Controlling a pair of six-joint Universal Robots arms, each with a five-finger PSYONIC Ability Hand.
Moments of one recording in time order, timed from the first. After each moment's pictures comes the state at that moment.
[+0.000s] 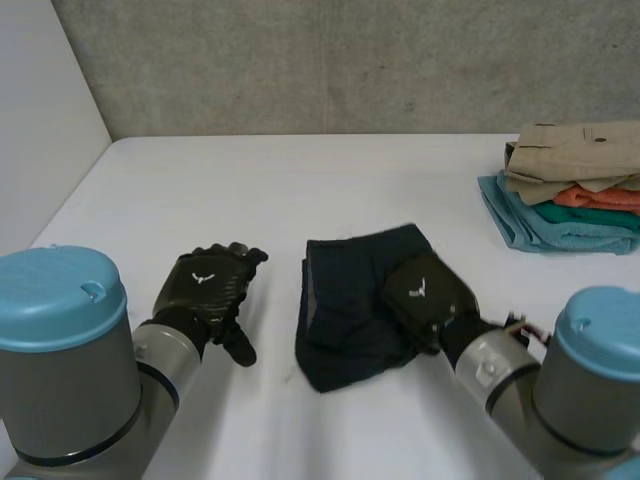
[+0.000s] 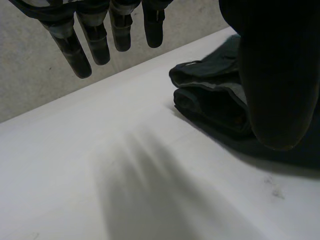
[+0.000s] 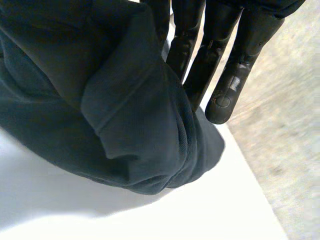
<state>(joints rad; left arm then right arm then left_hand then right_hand) 4.08 -1.79 -1.77 3.22 -1.75 3.19 2.04 -1.22 1.90 -0.49 1.27 2.36 0.19 0.19 0.21 0.20 0.05 0.88 1.16 1.12 1.19 0.88</state>
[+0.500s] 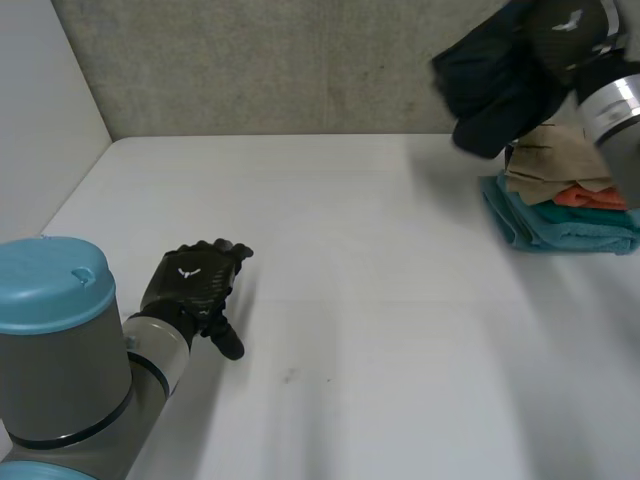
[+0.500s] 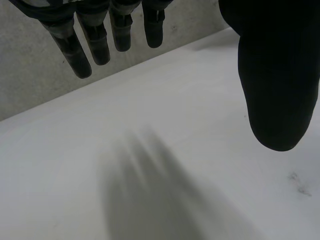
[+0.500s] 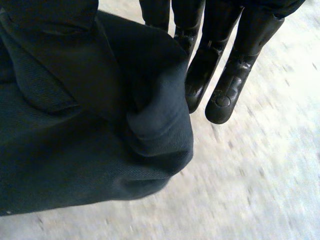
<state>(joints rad) 4.13 -1.79 -1.77 3.22 -1.75 3.19 1.68 -0.94 0.98 -0.54 1.14 2.36 0.19 0.19 0.21 0.20 0.05 0.89 1.16 1.19 1.19 0.94</state>
